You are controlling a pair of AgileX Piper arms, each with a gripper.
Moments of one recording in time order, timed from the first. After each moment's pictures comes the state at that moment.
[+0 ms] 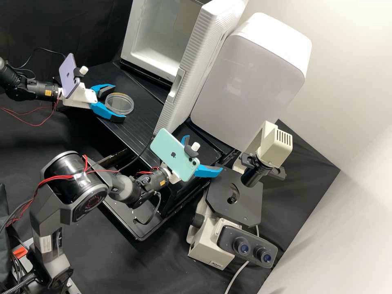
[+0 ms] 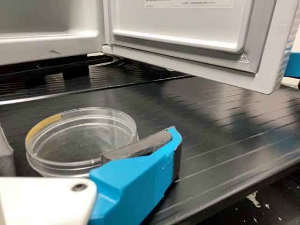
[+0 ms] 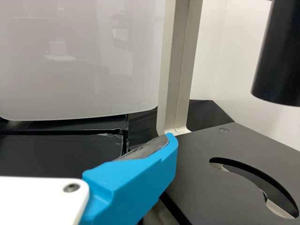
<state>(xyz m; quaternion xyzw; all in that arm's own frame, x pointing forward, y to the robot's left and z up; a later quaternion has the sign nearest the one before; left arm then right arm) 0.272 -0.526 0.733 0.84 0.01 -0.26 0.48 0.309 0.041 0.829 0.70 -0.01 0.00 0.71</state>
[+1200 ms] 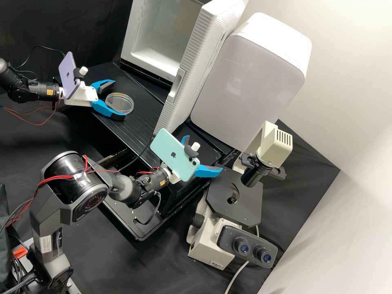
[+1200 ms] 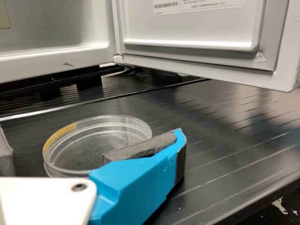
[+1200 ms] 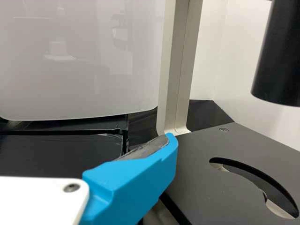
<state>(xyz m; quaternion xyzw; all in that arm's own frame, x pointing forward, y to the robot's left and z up) 0.277 -0.523 0.735 0.86 0.00 -0.22 0.45 0.309 0.041 0.829 0.70 -0.01 0.00 0.71</state>
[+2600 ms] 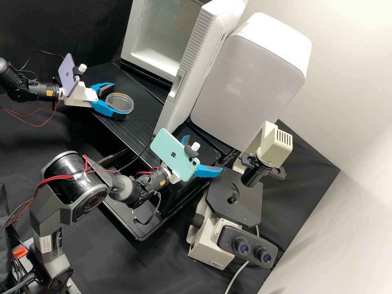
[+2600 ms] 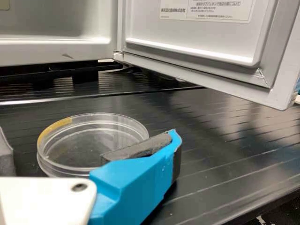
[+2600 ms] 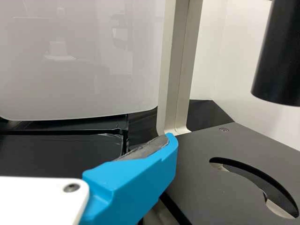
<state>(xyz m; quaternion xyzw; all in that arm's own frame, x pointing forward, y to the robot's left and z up) 0.277 -0.520 0.732 0.82 0.02 -0.25 0.51 0.309 0.041 0.829 0.70 -0.01 0.00 0.71</state>
